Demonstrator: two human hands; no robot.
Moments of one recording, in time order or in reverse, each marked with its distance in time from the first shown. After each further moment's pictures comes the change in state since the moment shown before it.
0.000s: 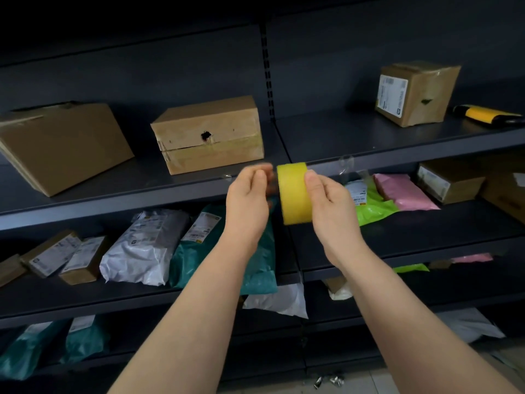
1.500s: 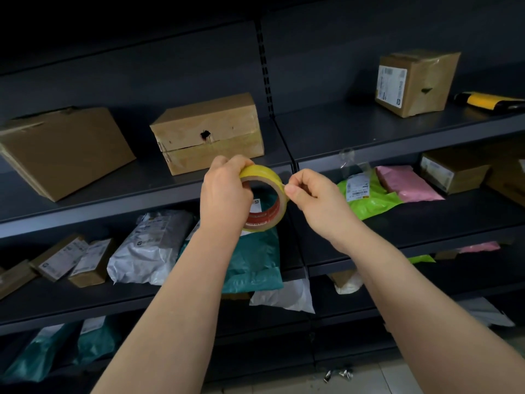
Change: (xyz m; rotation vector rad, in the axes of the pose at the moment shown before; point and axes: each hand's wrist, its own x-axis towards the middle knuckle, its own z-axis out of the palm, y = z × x) left_hand 0.017 0.008 -0.033 0.853 0.159 0.329; right_hand 0.009 -0.004 -0.003 -0.098 -0.324 -0.001
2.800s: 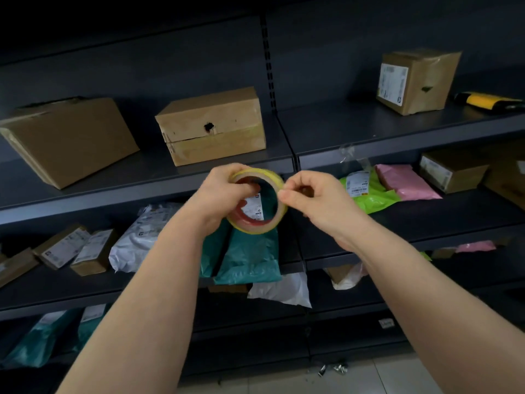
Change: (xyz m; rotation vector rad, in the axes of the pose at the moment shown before) left_hand -0.004 -0.014 -0.025 -0.596 -0.490 -0.334; right_hand -0.016 -0.010 -0.006 0.119 -0.077 0.024
